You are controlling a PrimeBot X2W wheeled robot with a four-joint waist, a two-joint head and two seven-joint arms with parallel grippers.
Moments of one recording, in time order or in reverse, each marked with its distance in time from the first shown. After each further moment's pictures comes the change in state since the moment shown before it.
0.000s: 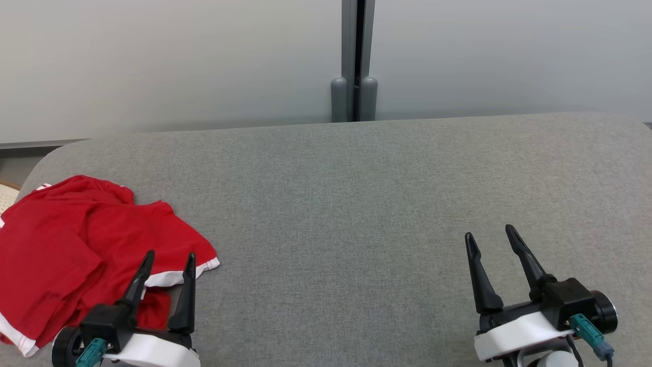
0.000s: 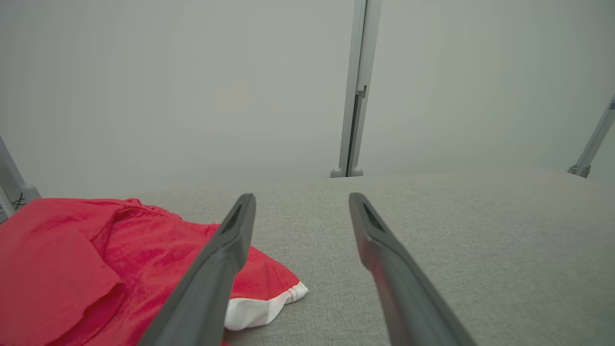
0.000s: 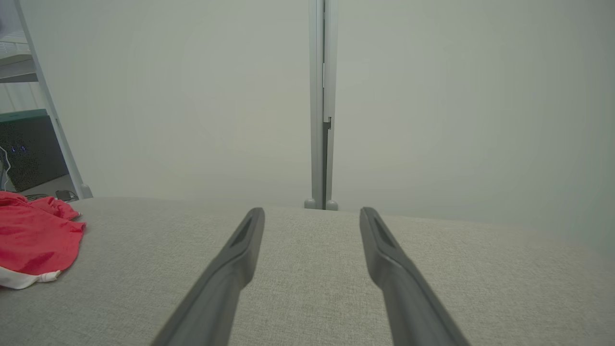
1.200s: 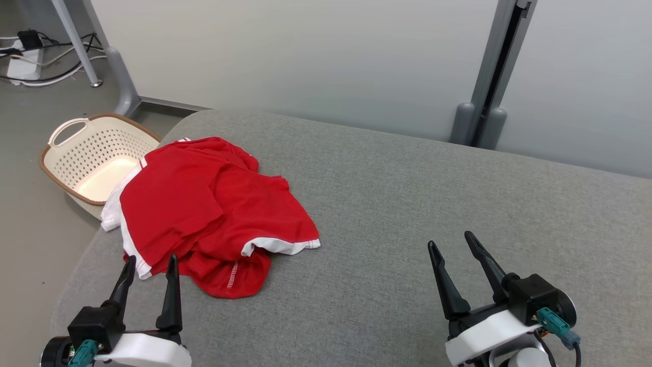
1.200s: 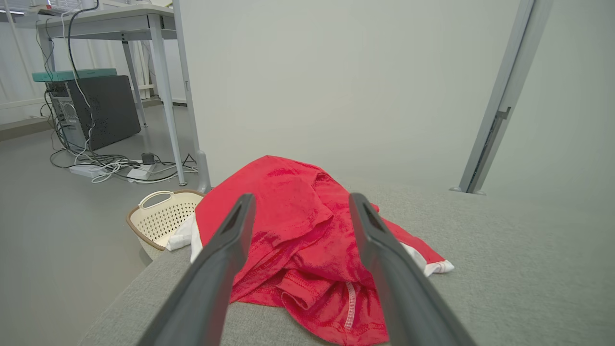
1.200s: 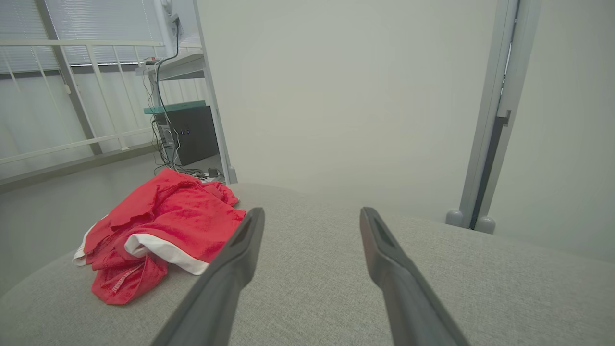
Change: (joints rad) left arm -0.007 -0.058 0.096 0.046 0.046 0.023 -0.001; right arm -0.058 -0.013 0.149 0.098 0.111 0.000 -0.002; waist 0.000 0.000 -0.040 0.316
